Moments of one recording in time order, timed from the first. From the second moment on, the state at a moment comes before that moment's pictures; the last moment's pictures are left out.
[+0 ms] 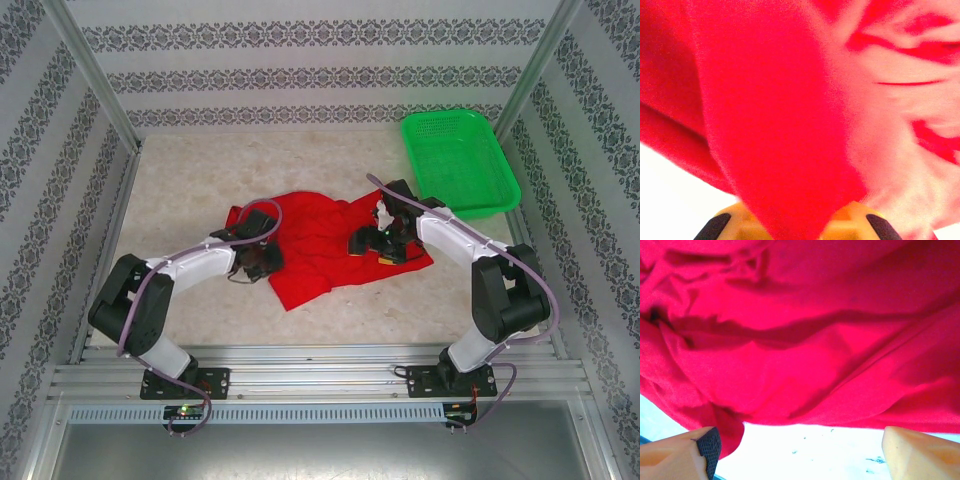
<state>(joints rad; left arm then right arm) -0.49 1.58 0.93 -0.44 0.16 -0.87 0.34 1.62 1.10 -0.78 -0.41 0.46</state>
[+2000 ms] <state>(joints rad) -0.44 0.98 0.48 -0.38 0.29 -1.18 0.26 1.60 1.06 -0.80 -0.44 0.39</state>
